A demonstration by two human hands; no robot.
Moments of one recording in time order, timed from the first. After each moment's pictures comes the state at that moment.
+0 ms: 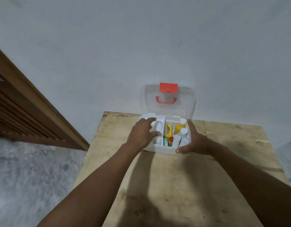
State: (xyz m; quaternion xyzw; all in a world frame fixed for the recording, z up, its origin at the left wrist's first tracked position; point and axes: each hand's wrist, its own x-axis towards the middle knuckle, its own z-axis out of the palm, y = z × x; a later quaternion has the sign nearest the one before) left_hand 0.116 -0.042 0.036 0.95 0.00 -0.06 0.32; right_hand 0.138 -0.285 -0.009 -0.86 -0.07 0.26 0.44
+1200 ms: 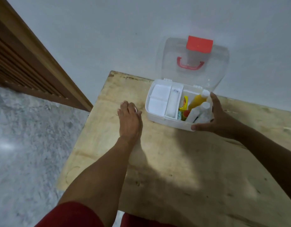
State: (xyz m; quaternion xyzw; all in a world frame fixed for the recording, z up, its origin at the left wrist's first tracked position) left_hand 0.084 0.008 -0.120 0.96 0.16 0.08 0.21; right_hand 0.129 -0.277 0.002 -0.89 -0.06 0.24 0.38
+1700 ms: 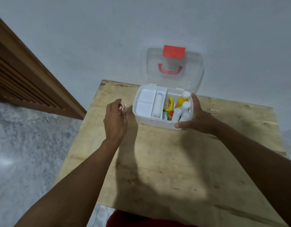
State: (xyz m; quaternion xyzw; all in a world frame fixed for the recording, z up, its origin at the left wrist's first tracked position) left_hand 0.062 -0.001 -0.035 0.89 0.20 0.16 0.37; right_hand 0.125 -0.284 0.003 -0.86 -0.07 0.25 0.44
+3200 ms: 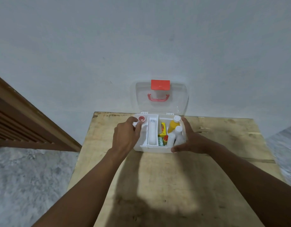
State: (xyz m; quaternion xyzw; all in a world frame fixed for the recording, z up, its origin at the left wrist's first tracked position) left_hand 0.119 -0.020 0.019 0.95 0.06 0.05 0.32; right_hand 0.134 -0.284 -0.007 -0.86 -0.06 0.27 0.43
